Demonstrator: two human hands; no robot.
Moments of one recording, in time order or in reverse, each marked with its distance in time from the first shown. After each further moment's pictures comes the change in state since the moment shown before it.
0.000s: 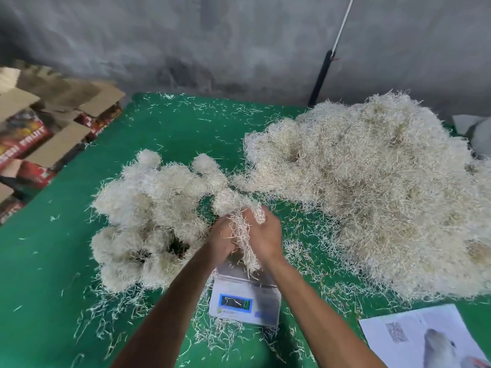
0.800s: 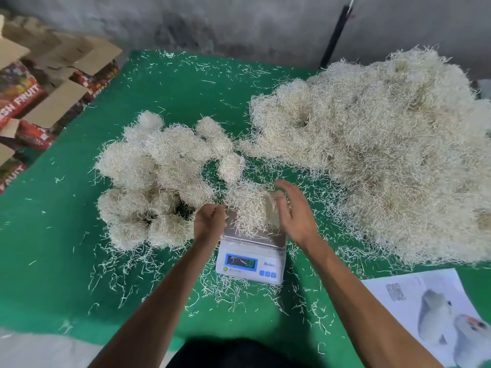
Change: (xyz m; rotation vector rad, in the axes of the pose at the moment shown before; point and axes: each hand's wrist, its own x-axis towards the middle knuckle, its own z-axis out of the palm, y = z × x) left_hand -0.020 -0.055 -0.026 0.349 0.342 0.120; right_hand 0.000 0.068 -0.064 -0.576 -0.057 -0.343
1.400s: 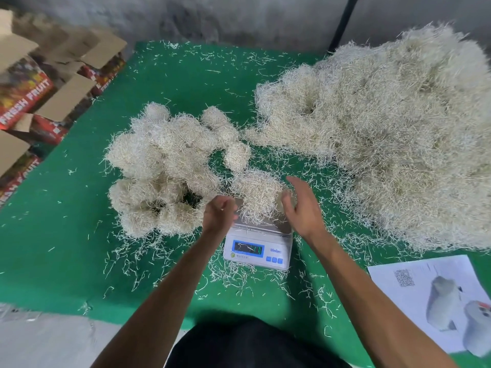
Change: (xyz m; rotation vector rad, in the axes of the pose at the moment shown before) left_hand -0.010 -0.012 0.001 -0.049 -0.092 0.045; right_hand -0.018 0.023 0.012 -0.041 -0.010 0.049
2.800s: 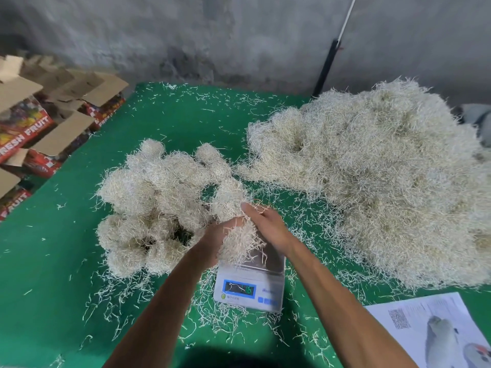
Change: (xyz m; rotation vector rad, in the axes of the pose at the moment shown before) left_hand 0.011 0.050 -0.014 -0.433 -0.455 -0.245; right_hand 0.048 -0.066 -0.001 0.575 -0.386 0.208
